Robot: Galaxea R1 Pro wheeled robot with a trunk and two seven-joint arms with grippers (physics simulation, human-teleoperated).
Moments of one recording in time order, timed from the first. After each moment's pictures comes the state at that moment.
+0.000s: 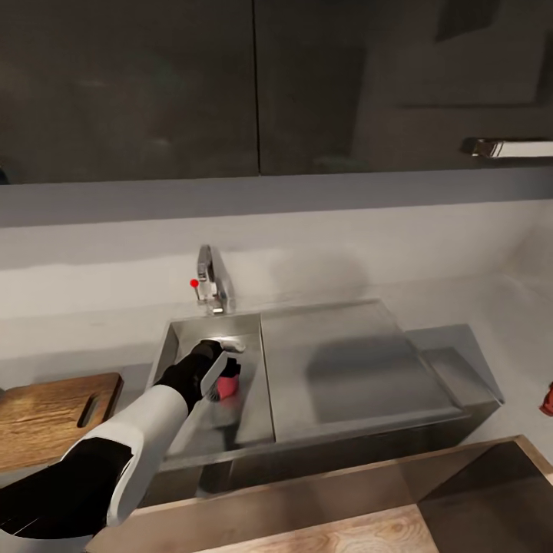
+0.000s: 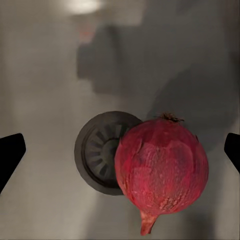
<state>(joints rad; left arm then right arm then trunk) -1.03 -0.14 -0.18 -0.41 0.17 0.70 0.27 -0.29 -0.05 1.22 -0.03 -1.20 -0.20 -0.07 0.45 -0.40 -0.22</state>
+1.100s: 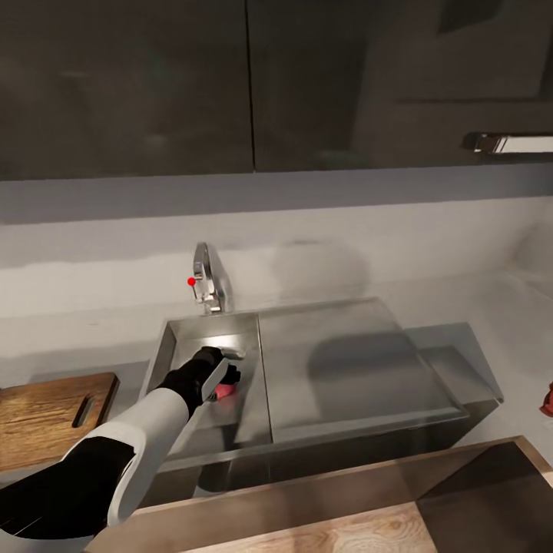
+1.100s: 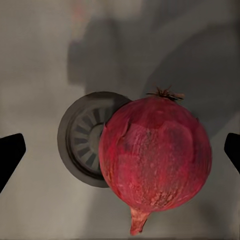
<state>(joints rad) -1.03 -0.14 -0.19 -0.35 0.17 0.67 0.27 -0.29 -0.05 1.22 -0.03 -1.20 -0.20 -0.07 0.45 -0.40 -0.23</state>
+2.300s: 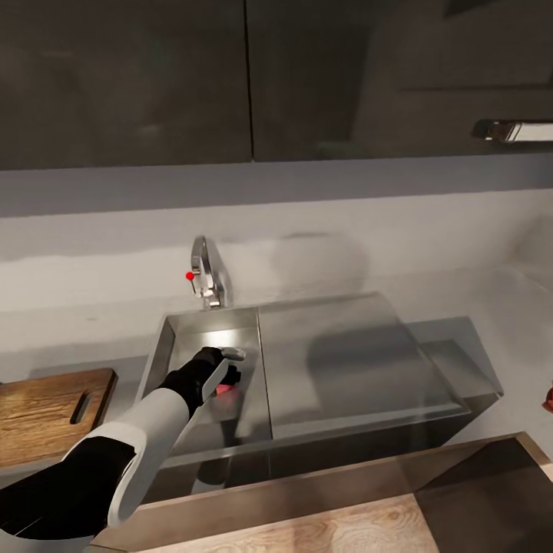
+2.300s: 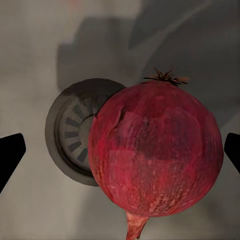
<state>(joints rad) -1.03 -0.14 -0.19 -0.34 0.17 0.67 0.27 -0.29 -0.04 1.22 -0.03 -1.20 -0.20 -0.07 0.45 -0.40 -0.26</state>
